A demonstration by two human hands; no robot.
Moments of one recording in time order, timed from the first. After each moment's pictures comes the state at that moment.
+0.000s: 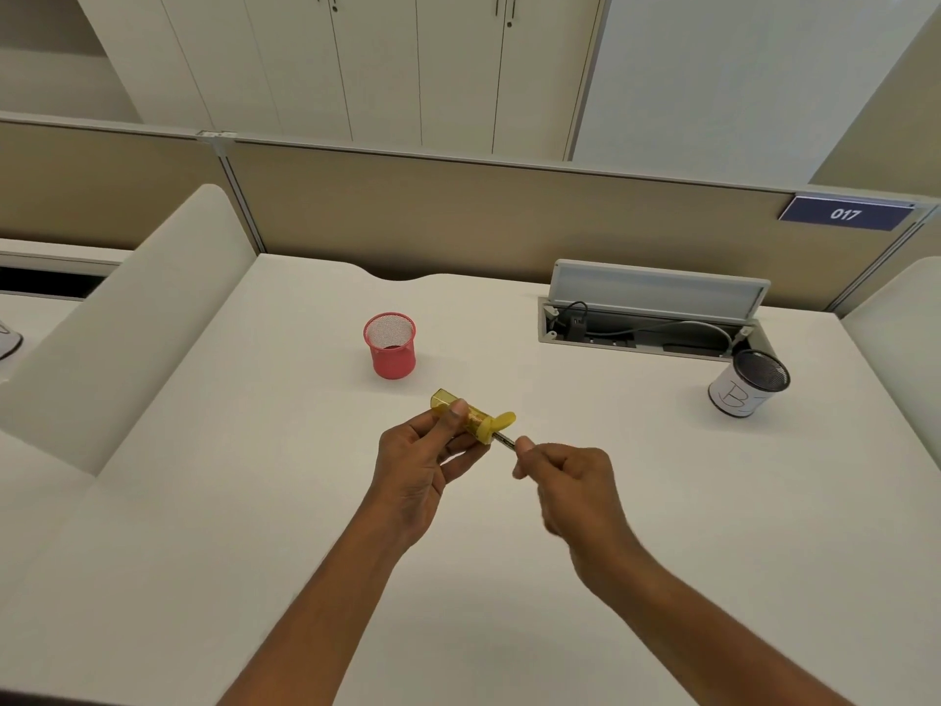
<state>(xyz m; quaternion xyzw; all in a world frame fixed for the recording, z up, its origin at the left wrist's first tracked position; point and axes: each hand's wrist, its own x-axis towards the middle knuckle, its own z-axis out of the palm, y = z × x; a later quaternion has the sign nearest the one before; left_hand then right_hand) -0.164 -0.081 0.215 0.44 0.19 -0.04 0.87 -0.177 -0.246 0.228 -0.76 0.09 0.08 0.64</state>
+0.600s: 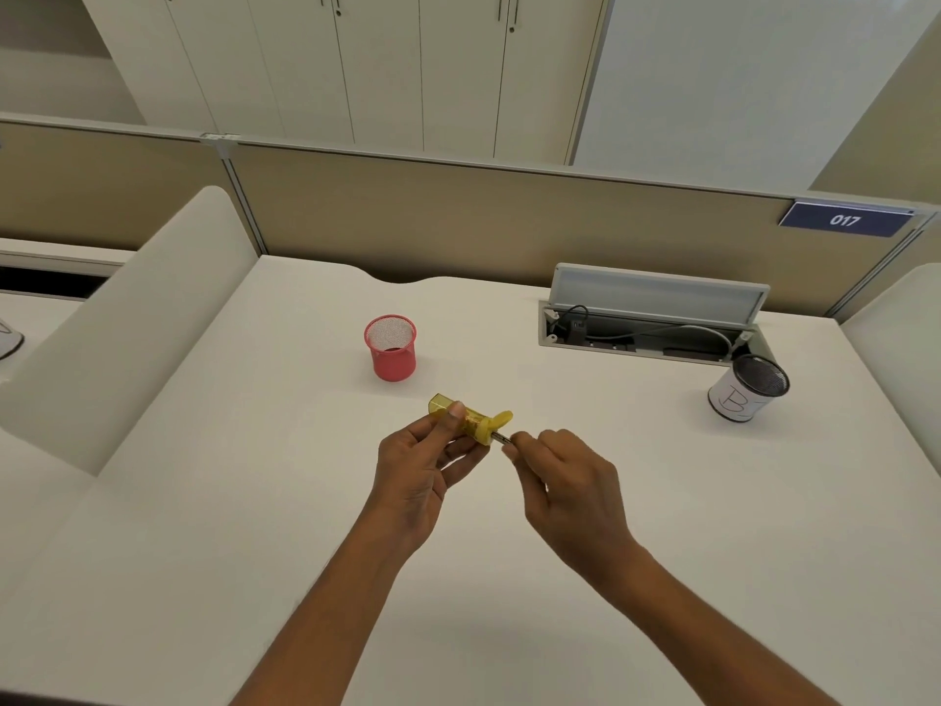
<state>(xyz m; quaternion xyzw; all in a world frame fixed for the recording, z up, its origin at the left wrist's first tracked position) -0.165 -0.084 0.213 0.42 0.21 -0.03 0.88 -0.163 -0.257 0.198 -0.91 -0.26 -0.24 0.22</state>
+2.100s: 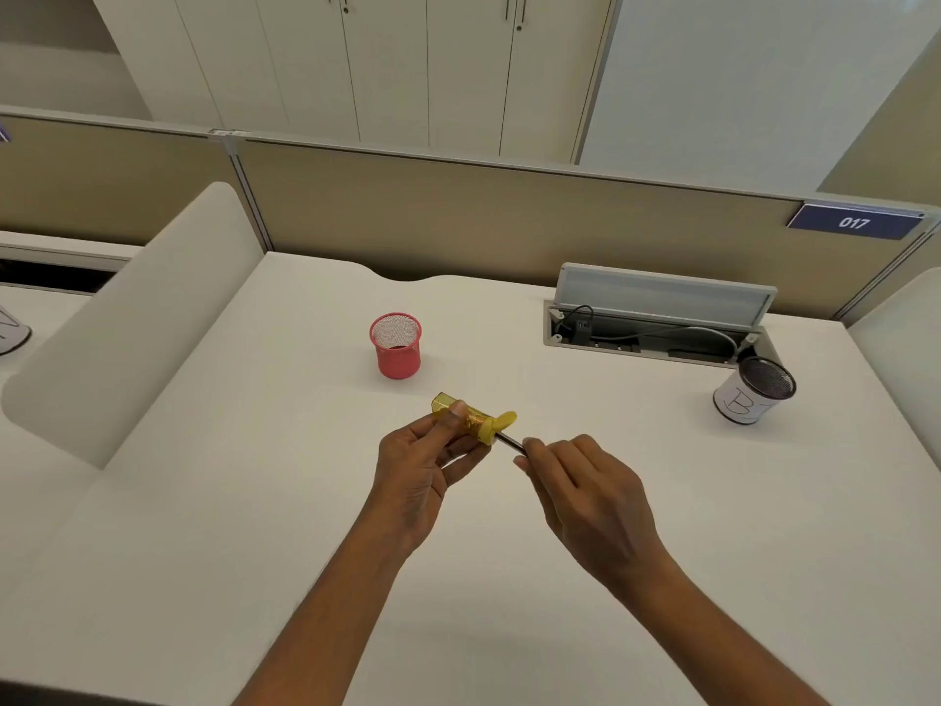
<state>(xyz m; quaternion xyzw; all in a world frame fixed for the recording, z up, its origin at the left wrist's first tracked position) -0.167 -0.079 0.215 0.41 0.21 -0.03 0.89 -0.166 -0.275 0.203 -0.89 -0.33 -0.32 0.06</state>
